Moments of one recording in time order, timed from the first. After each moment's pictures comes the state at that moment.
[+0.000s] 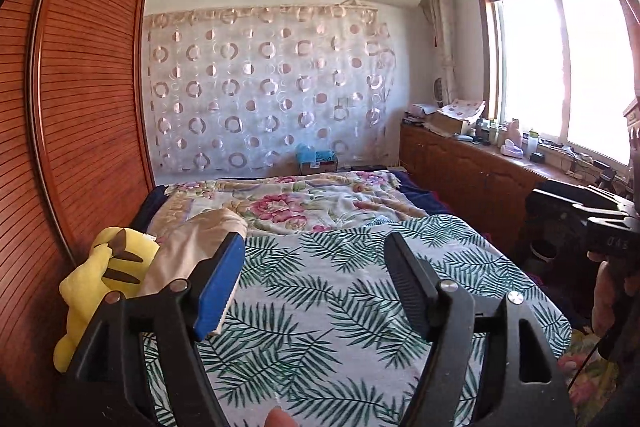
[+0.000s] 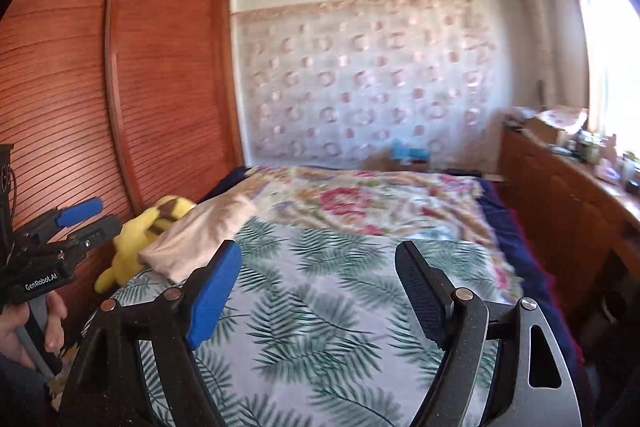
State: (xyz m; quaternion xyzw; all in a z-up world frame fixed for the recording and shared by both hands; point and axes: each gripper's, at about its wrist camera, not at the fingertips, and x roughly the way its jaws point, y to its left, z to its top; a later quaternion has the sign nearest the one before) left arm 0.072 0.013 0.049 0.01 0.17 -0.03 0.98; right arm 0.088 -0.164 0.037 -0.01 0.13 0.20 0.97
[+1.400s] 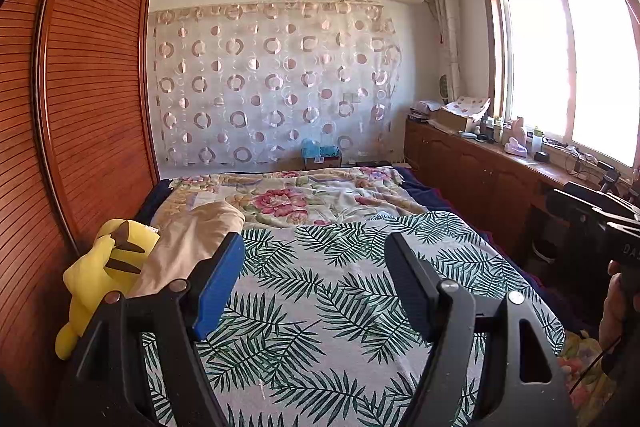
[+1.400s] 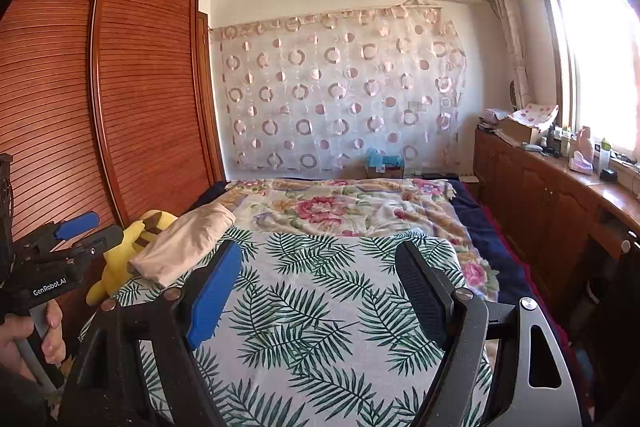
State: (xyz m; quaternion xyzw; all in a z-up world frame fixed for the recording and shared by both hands) left arm 0.060 -0.006 0.051 0.00 0.18 -0.01 0.98; right arm 0.067 -0.178 0.028 0.01 0.12 0.18 0.98
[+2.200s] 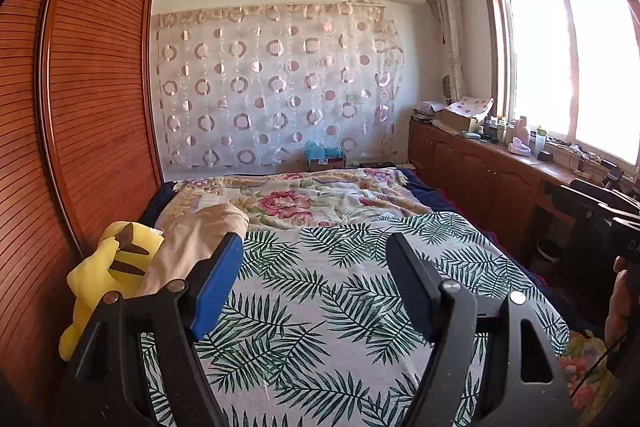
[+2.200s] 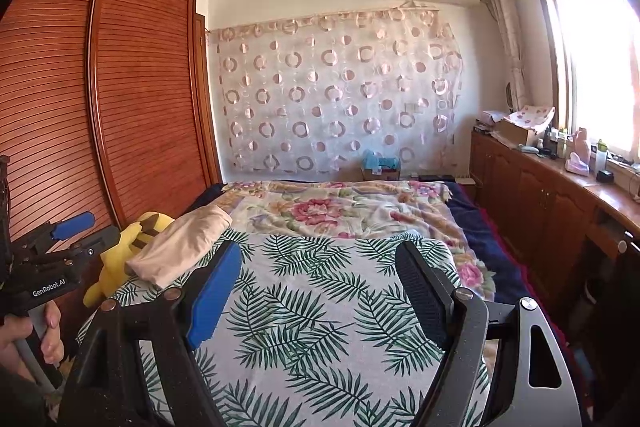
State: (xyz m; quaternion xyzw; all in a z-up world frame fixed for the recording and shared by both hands) left arm 0.059 0.000 0.059 0.00 0.18 -0.01 0.98; right arm 0.064 -0.194 0.031 0.00 0.11 0.18 0.98
